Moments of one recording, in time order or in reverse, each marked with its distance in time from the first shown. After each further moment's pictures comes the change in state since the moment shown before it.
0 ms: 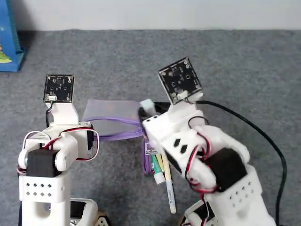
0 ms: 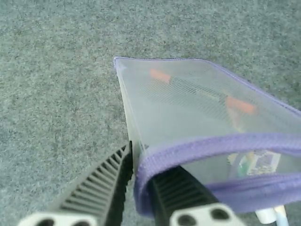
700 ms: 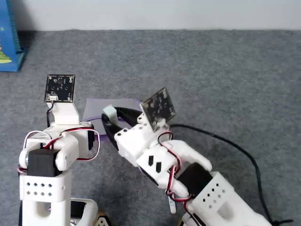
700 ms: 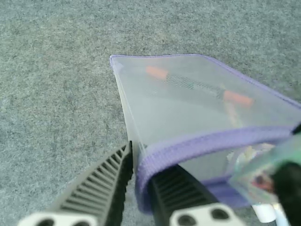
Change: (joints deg) left arm 0.2 0.1 0.0 0.0 0.0; right arm -10.5 -8.4 35.3 -44.0 -4.0
